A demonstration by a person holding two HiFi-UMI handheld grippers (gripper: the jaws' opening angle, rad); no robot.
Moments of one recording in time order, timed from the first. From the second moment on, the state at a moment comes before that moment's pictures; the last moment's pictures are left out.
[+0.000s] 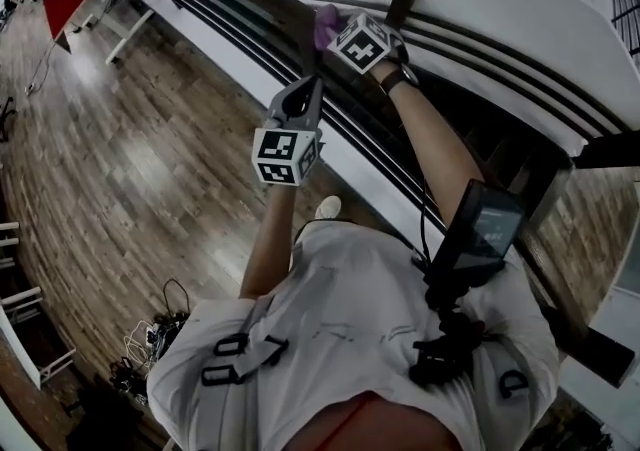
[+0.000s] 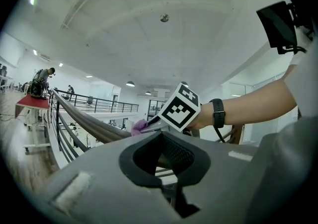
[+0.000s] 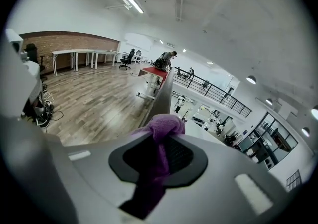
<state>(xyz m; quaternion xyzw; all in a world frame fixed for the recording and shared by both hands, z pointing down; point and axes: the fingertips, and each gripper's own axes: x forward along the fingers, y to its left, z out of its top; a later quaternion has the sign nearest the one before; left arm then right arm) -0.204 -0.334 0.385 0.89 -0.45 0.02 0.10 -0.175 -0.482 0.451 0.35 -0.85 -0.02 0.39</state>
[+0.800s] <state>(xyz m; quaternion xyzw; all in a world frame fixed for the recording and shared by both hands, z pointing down) -0.105 -0.284 0.366 0.92 -0.39 0.04 0.06 -0.057 -0.342 0.453 0.36 -0.84 0.00 0.41</state>
